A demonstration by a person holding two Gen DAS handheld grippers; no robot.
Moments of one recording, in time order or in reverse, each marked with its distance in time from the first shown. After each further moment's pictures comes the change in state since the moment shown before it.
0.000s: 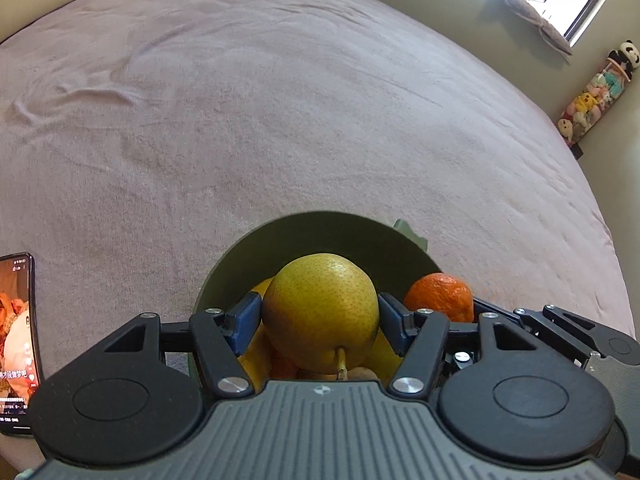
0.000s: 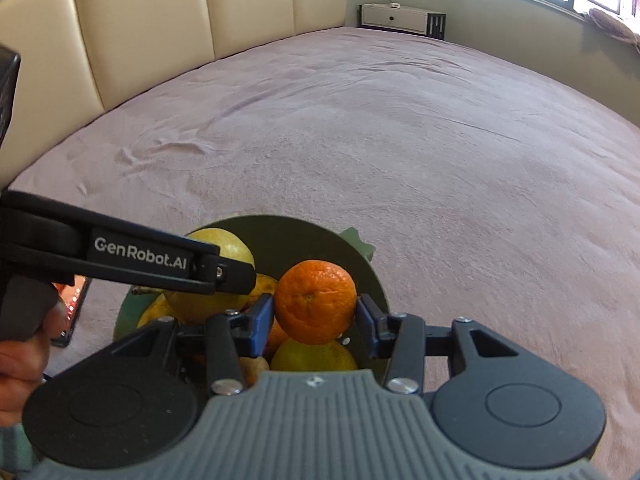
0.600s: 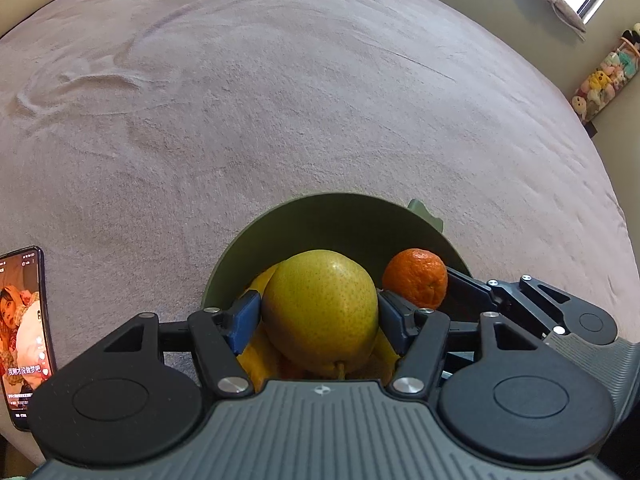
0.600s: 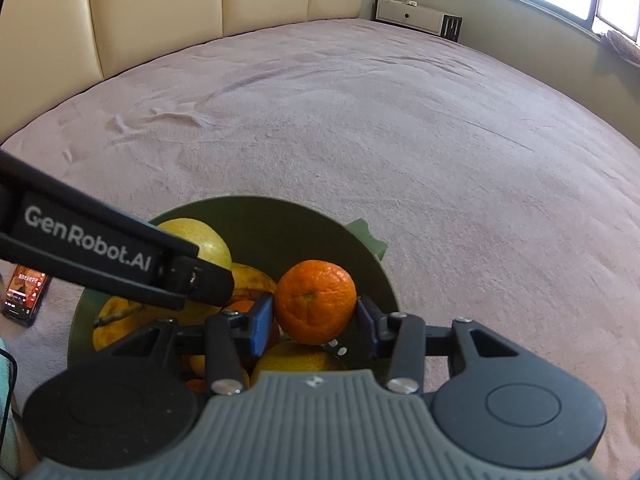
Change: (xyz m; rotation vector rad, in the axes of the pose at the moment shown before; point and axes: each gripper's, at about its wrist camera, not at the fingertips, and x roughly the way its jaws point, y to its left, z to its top) left arm 0.004 0.001 0.005 0.013 0.084 0.035; right arm 0.035 0.007 -0.002 -0.079 0.027 -0.031
